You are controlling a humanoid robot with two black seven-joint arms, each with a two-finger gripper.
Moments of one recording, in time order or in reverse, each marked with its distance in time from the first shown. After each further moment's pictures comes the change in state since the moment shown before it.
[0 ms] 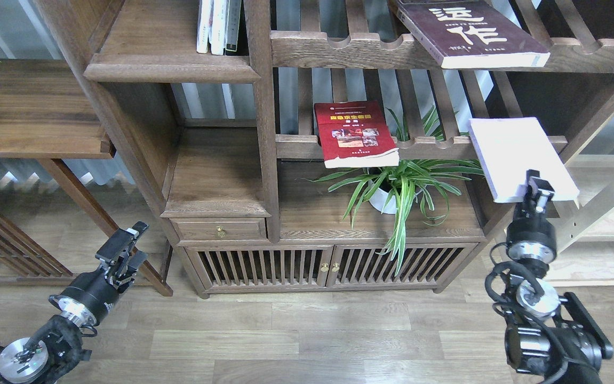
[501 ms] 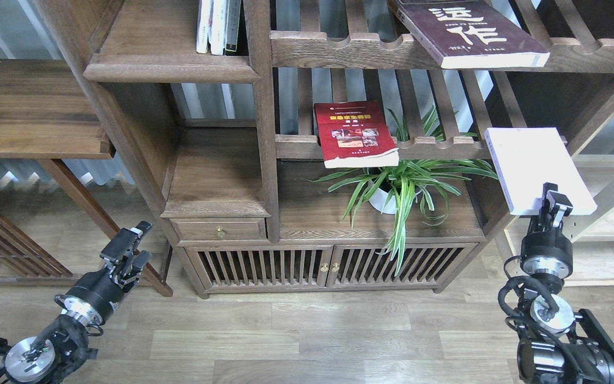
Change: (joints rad) left arm -0.005 -0.023 -0.004 0.013 -0.001 0.000 -0.001; right arm -0.047 -0.015 0.003 0.010 0.012 0.023 -0.001
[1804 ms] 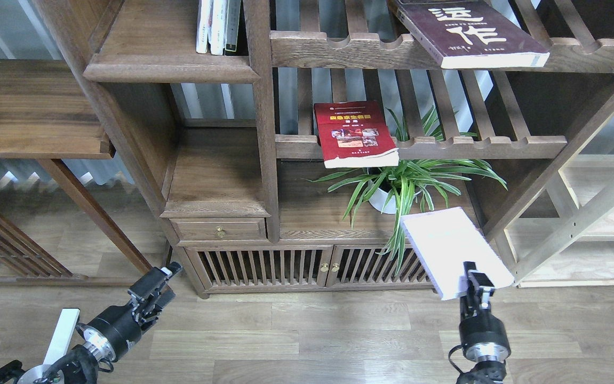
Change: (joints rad) left arm 0.037 0.059 0.220 -0.052 0.013 0.000 0.036; right arm -0.276 0.087 -0.346 0.048 -0.009 0.122 -0.010
